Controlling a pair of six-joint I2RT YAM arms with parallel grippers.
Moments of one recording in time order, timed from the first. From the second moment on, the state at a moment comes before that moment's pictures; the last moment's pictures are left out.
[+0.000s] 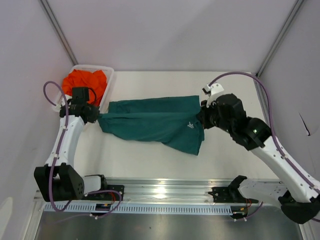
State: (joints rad) left arm 0.07 1.22 1.12 -0.81 -0.23 -1.09; right arm 0.78 1.01 1.29 -0.77 0.18 0.22
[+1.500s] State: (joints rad) left arm 0.08 1.79 1.56 -0.77 -0.20 -1.26; right arm 0.20 1.97 1.76 -0.42 -0.50 0.17
